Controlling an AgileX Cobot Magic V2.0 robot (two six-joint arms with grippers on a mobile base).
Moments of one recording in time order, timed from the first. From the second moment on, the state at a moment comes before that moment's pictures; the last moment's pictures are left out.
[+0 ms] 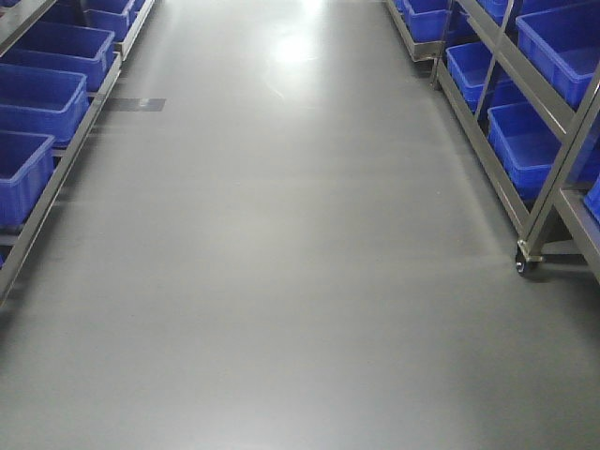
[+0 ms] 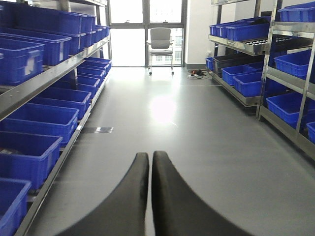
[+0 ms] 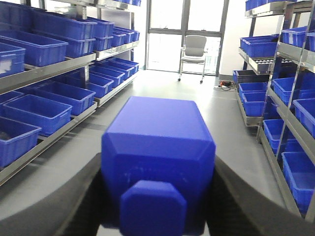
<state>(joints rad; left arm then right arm) 0.02 -0.02 0.03 0.03 0.09 -0.04 0.31 -0.02 -0.37 -0.20 0.48 0.10</state>
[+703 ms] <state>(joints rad) 0.02 -0.02 0.03 0.03 0.09 -0.04 0.31 -0.02 -0.37 -0.20 0.48 0.10</state>
